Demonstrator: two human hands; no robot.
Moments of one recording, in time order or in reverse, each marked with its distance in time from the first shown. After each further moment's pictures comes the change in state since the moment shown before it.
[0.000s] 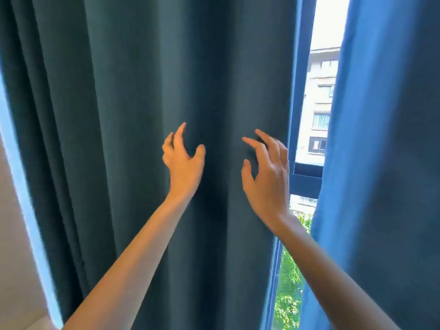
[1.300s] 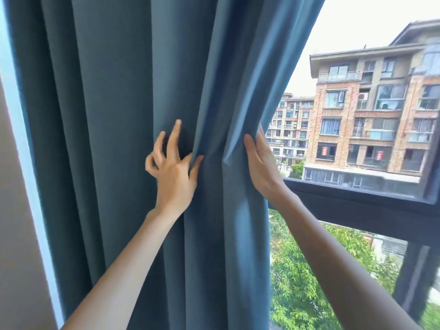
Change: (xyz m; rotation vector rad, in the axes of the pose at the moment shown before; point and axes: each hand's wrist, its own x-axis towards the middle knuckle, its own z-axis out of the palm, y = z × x) left_hand 0.242 -0.191 -0.152 0.807 0.183 0.586; right_hand 0.099 -0.065 0.314 0.521 -0.309 0.235
